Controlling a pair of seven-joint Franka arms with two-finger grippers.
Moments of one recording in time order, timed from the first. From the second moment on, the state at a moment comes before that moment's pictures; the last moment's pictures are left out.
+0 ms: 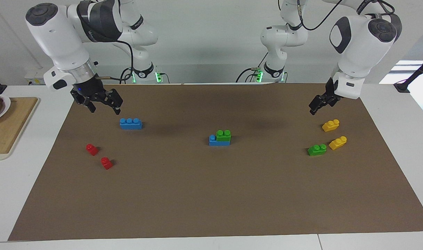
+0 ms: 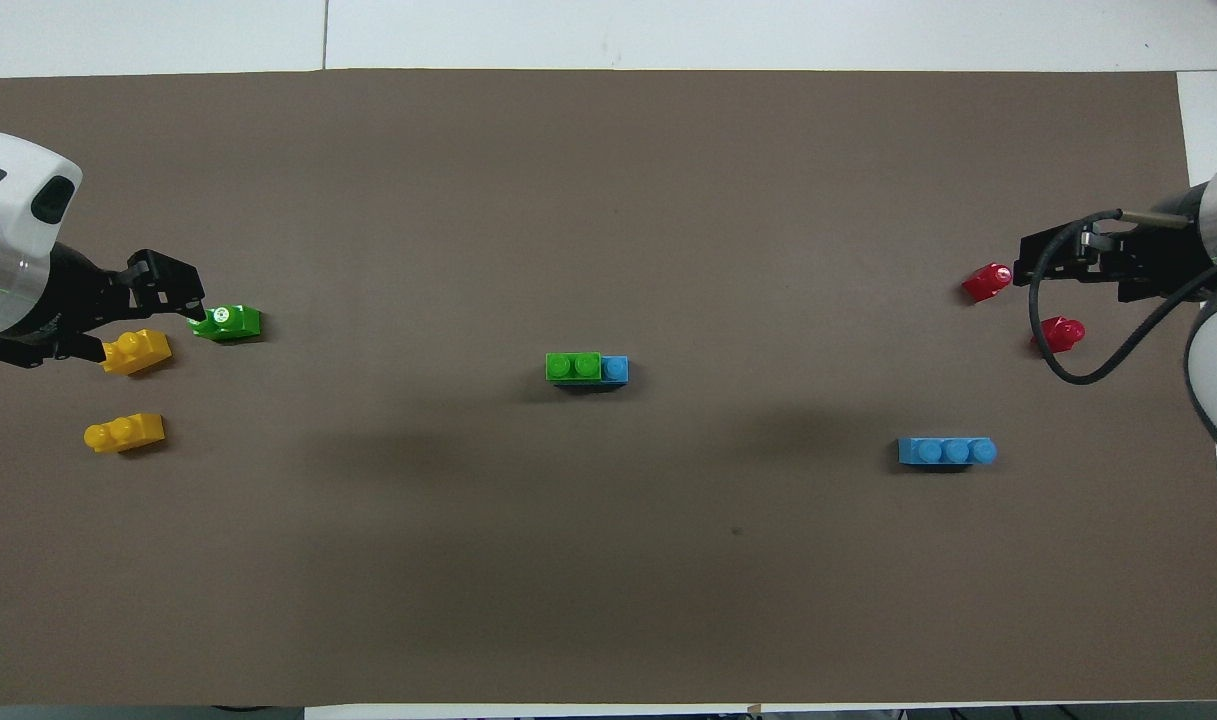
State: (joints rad) left arm -0.07 -0.01 -0.01 -1.77 0.01 1.72 -0.40; right arm 0.07 0.00 -0.07 -1.70 0.05 1.74 0.15
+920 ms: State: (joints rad) left arm -0.07 -0.02 -0.03 -1.77 0.01 1.74 -0.35; right arm 0.06 -0.01 -0.07 -1.69 0.00 1.67 0.11
